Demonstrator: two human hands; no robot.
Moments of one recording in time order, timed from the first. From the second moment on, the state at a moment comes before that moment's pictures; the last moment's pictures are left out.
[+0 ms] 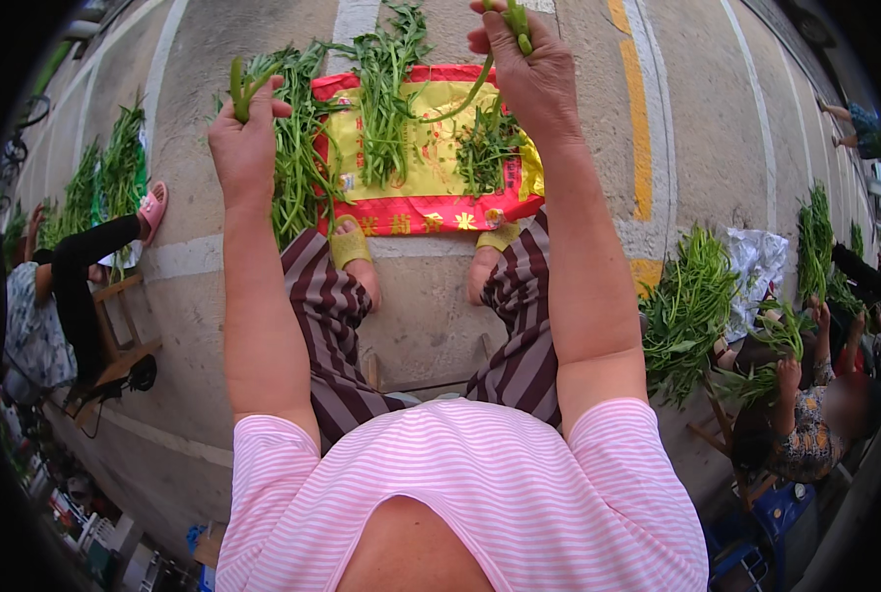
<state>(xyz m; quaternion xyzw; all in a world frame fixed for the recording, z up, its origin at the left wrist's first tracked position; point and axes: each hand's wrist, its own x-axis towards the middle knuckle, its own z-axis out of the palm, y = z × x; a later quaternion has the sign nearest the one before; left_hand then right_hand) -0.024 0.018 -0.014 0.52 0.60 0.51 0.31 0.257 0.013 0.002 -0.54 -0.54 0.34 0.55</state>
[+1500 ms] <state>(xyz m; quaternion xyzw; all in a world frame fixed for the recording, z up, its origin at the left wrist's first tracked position) 0.023 0.001 -0.013 0.76 0.47 0.40 0.18 0.206 -0.003 -0.011 -0.54 -0.59 0.51 0.32</state>
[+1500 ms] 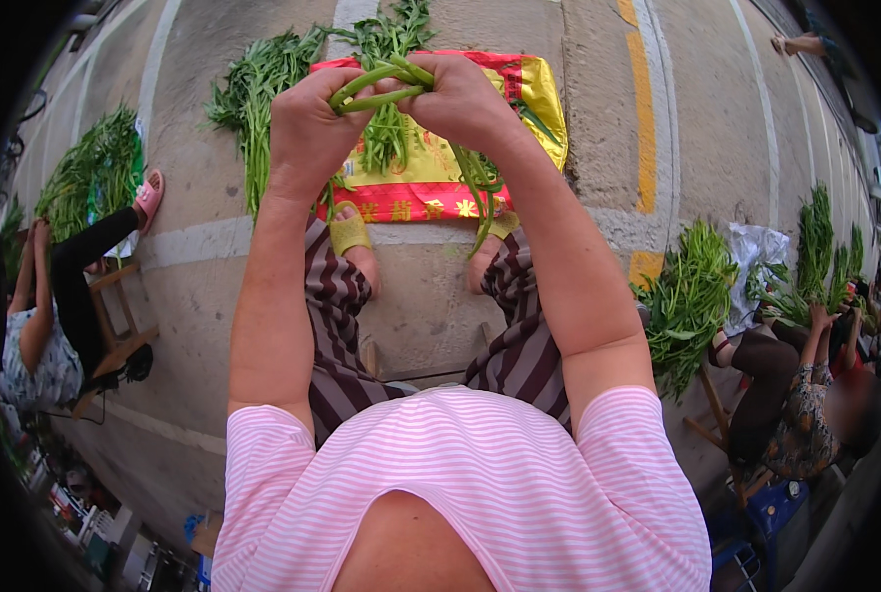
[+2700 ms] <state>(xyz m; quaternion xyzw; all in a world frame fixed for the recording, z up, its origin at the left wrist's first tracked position) 0.093 -0.020 -0.058 0.48 0.54 0.31 0.62 0.286 -0.030 0.061 -0.43 -0.48 0.67 0.36</state>
